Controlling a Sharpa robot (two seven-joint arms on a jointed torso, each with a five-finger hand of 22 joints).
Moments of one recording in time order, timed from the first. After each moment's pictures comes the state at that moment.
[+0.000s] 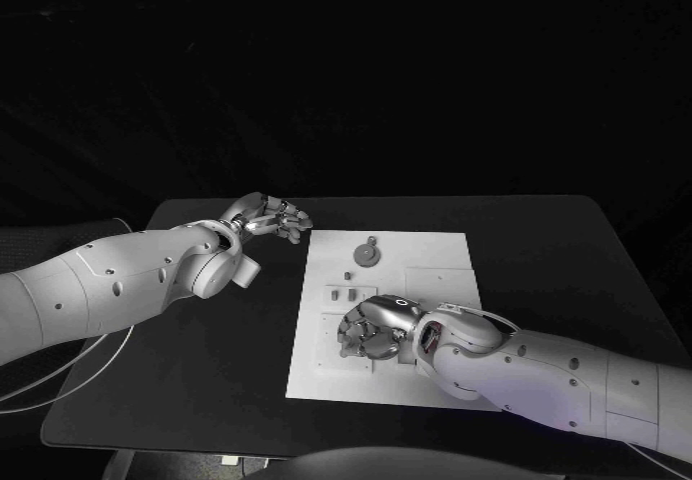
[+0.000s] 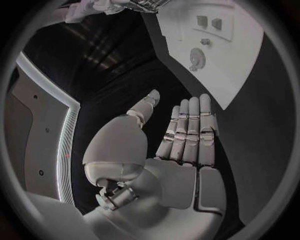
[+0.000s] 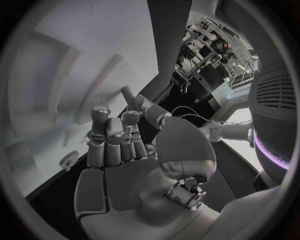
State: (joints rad) left arm 1.21 -0.79 -0.17 1.23 -0.41 -0.26 0.27; left_hand 1.06 -0.05 0.35 -0.29 0.08 0.83 0.18 0.24 0.52 1.00 0.14 0.32 0.27 0.87 0.11 0.53 0.65 0.07 0.94 0.01 0.27 0.83; right arm 0.97 -0.55 -0.15 1.41 -1.46 -0.29 0.02; right_hand 1.05 0.01 0.60 -0.29 0.13 0.96 0.06 0.33 0.47 1.10 -0.01 1.17 0.83 1.17 -0.11 1.45 0.90 0.25 1.12 -0.03 0.96 1.31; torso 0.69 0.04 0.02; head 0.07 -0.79
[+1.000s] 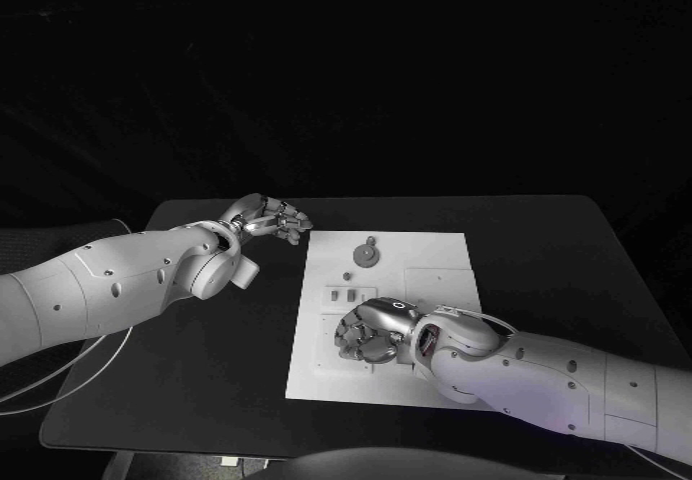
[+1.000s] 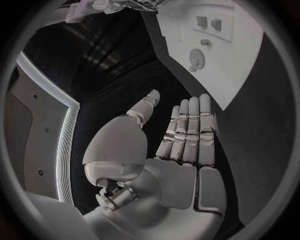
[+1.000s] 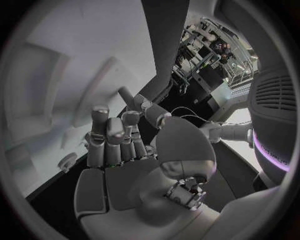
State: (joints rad) left arm 1.21 -0.79 -0.17 1.23 -0.41 -0.26 0.26; left_hand 1.06 -0.05 0.35 -0.29 0.08 0.83 0.18 0.24 0.52 1.00 0.14 0.31 0.27 0.87 0.11 0.52 0.65 0.08 0.94 0.01 0.27 0.83; right arm 0.97 -0.55 -0.15 1.43 -1.47 -0.29 0.02; right_hand 1.05 0.01 0.60 -0.29 0.13 0.96 0.06 0.33 0.47 1.10 -0.01 1.17 0.83 1.18 -0.11 1.45 0.90 0.25 1.12 -0.02 0.96 1.31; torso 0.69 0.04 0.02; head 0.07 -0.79
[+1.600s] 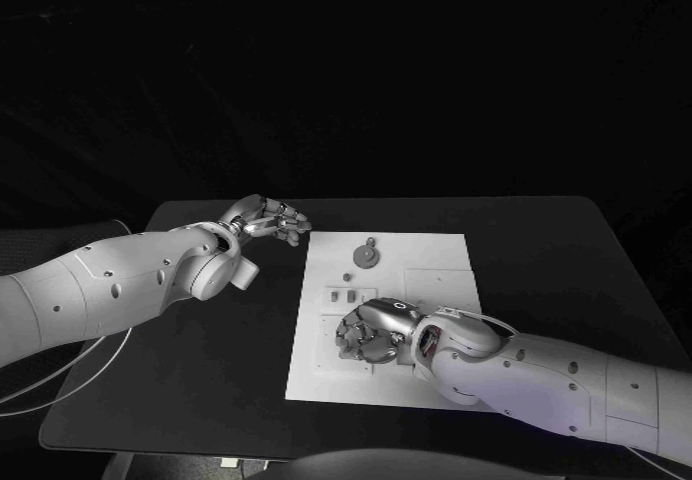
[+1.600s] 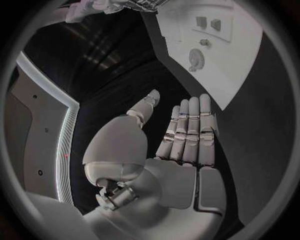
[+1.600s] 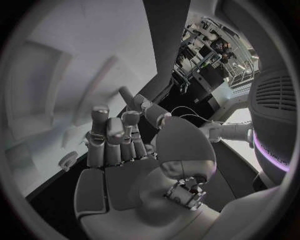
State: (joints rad) left arm 1.21 -0.79 -0.17 1.22 -0.41 -0.26 0.26; left_hand 1.06 -0.05 0.35 -0.29 0.08 0.83 0.18 0.24 0.52 1.00 0.14 0.31 0.27 0.87 0.11 0.52 0.65 0.08 0.94 0.01 0.27 0.83; right arm 0.97 -0.55 -0.15 1.43 -1.47 -0.31 0.02; right_hand 1.05 0.01 0.60 -0.29 0.13 0.96 0.06 0.33 0.47 1.10 -0.01 1.17 0.83 1.18 -0.11 1.45 0.90 0.25 1.13 -0.02 0.96 1.31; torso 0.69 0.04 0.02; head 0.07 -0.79
